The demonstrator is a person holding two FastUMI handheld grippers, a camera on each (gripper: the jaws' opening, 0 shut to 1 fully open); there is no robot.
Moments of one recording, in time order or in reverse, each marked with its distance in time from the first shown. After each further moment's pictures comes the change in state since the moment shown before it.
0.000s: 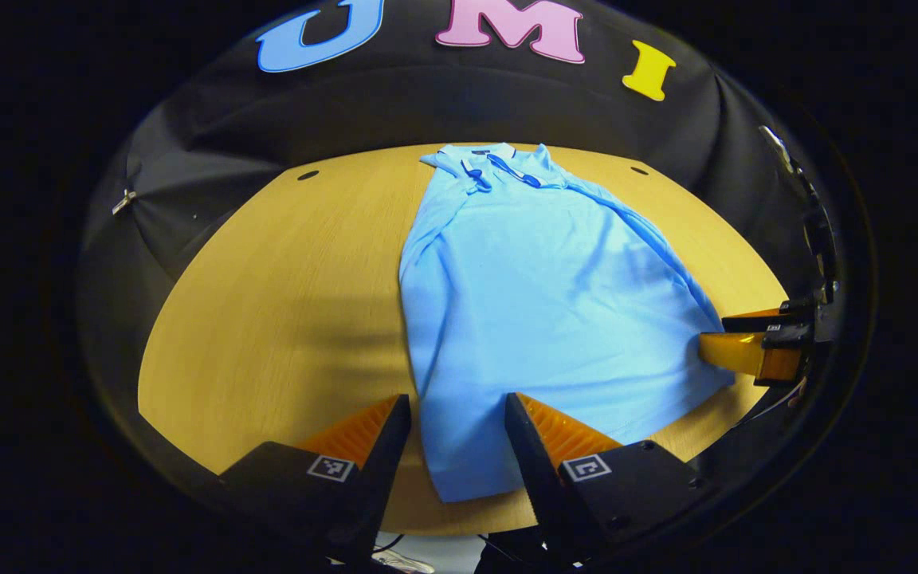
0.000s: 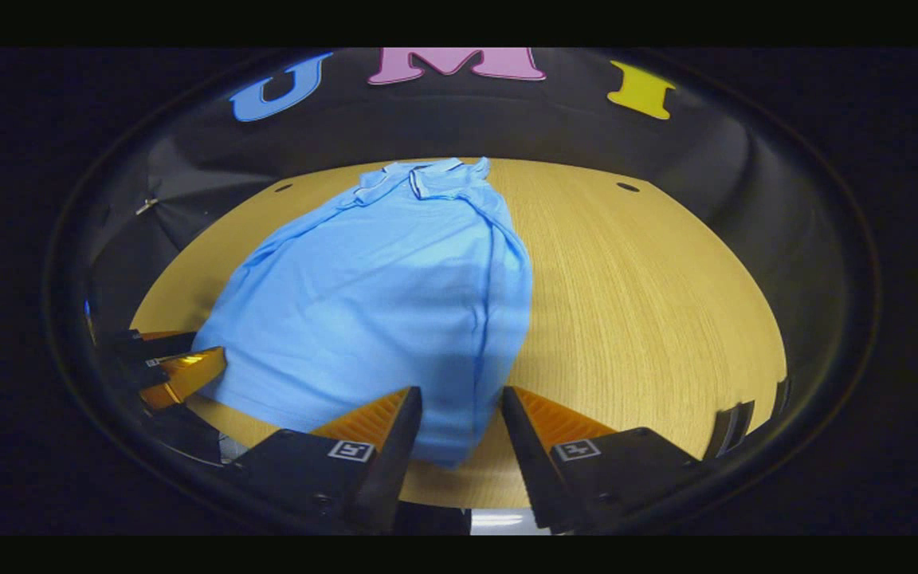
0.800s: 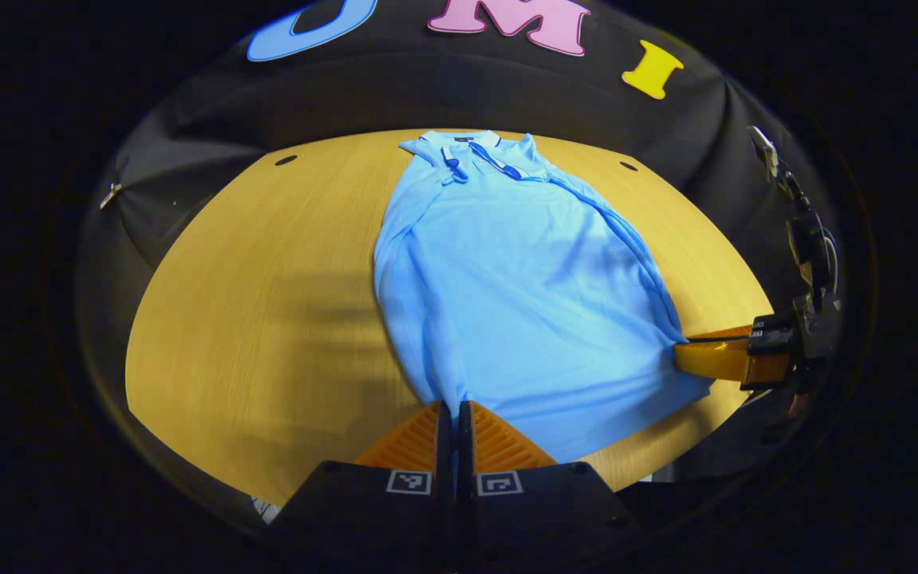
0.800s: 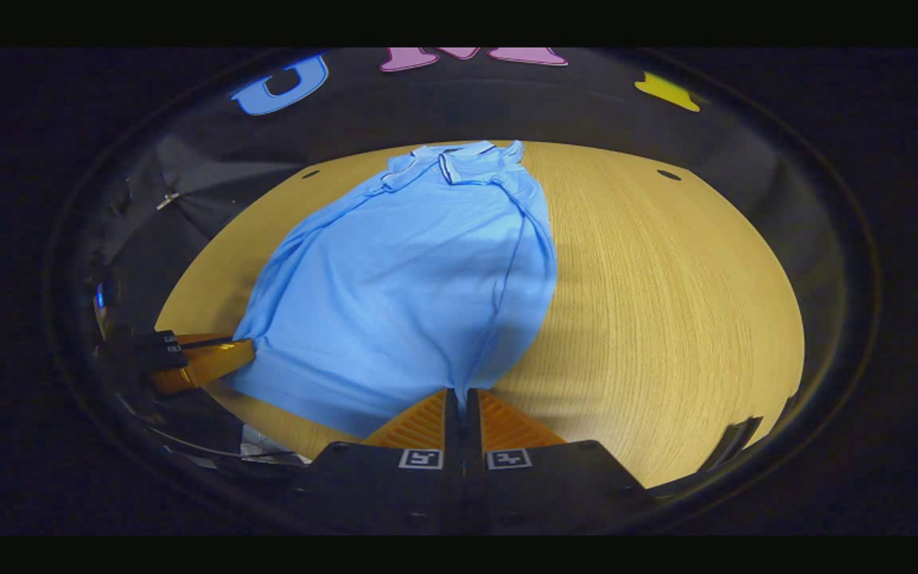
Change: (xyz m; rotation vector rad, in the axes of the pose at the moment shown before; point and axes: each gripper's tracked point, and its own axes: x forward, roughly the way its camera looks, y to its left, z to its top) left arm -0.001 -0.020 0.017 -0.048 0.080 -0.062; right arm -0.003 0.008 0.008 -0.011 0.102 0.142
